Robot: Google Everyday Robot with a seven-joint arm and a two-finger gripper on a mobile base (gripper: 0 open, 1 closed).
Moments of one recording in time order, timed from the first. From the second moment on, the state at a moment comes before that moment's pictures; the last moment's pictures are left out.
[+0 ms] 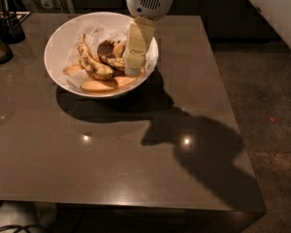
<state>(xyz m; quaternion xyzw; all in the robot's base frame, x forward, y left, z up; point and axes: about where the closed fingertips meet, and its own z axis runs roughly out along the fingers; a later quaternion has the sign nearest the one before) 0.567 0.007 0.991 -0.67 0.72 0.01 0.18</state>
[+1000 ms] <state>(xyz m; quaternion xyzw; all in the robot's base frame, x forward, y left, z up) 0.582 0.022 0.980 -0.67 0.72 0.01 0.16</state>
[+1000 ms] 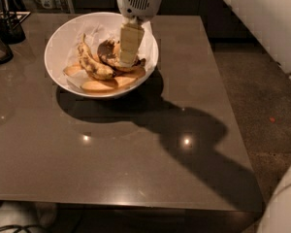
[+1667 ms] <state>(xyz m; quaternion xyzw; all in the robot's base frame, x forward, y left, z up) 0.591 0.038 0.959 -0.68 0.72 0.02 0.14</state>
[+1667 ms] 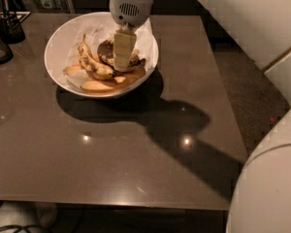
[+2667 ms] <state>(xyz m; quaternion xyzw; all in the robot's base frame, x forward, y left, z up) 0.595 0.047 0.947 -0.68 0.72 0.04 0.12</state>
